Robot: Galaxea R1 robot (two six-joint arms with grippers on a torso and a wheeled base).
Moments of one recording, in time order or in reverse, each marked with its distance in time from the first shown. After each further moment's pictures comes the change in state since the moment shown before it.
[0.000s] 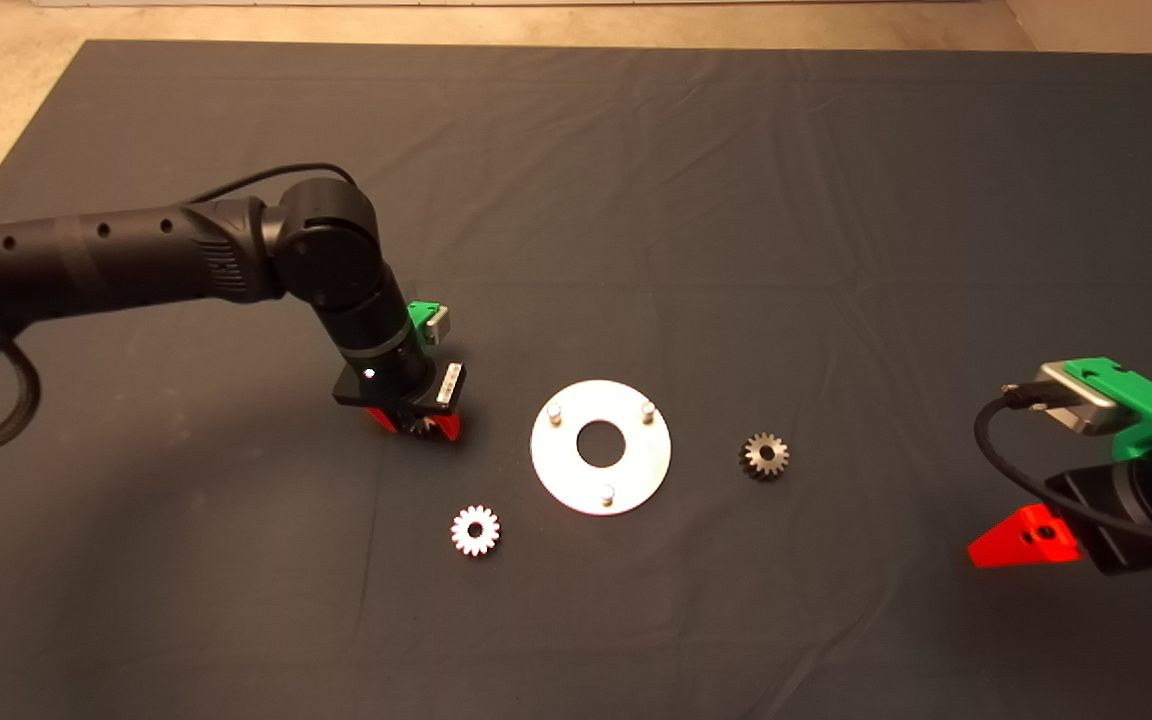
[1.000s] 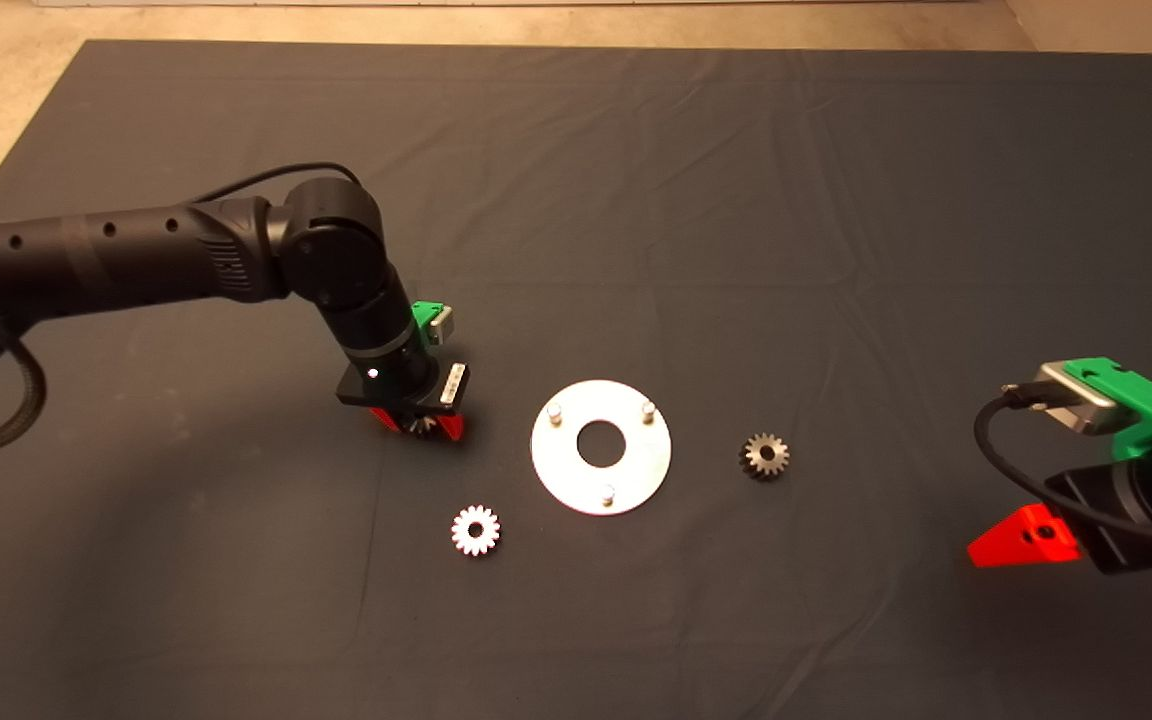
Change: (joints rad) left arm 0.000 0.013 -0.006 0.001 0.004 0.001; right arm 0.000 0.000 0.000 0.000 0.000 0.000
